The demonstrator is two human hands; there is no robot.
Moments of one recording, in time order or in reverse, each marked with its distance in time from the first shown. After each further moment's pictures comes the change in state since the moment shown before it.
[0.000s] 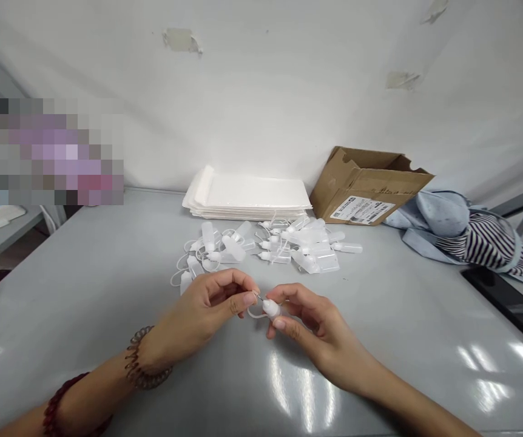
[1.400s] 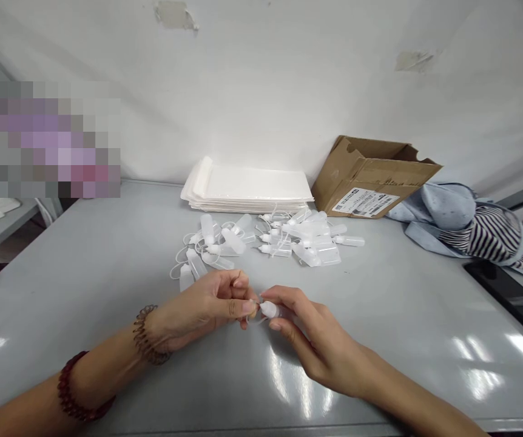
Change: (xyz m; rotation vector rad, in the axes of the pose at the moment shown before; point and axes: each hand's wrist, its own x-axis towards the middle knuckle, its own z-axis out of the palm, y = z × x) left_hand 0.006 -0.003 -0.002 -0.516 -0.255 -0.276; right_hand -0.005 0.005 0.000 -0.423 -0.094 -0.303
